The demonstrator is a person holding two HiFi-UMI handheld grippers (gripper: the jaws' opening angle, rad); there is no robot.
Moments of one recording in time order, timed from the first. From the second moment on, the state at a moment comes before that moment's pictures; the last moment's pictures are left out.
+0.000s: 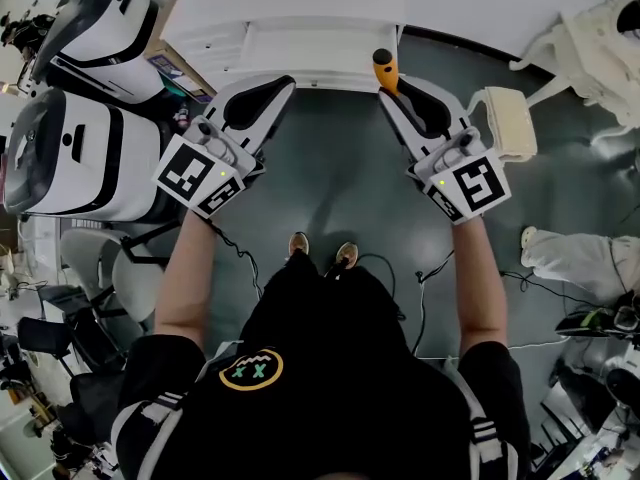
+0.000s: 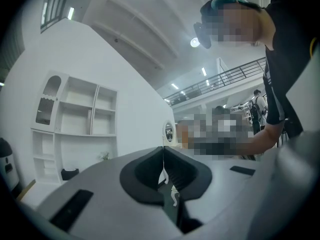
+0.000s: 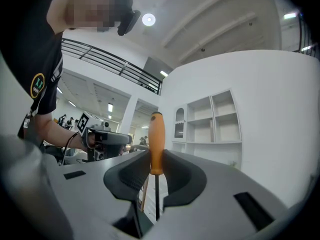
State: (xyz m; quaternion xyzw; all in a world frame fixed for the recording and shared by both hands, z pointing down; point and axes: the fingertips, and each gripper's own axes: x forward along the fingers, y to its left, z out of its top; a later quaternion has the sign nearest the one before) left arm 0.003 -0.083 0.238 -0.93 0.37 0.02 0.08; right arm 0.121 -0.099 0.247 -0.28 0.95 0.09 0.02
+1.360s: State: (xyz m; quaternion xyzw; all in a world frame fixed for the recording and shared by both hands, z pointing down) left arm -0.056 -0.080 0.243 -0.94 0.33 0.03 0.07; right arm 0.042 -0.091 0.243 -0.29 0.95 0.12 0.02
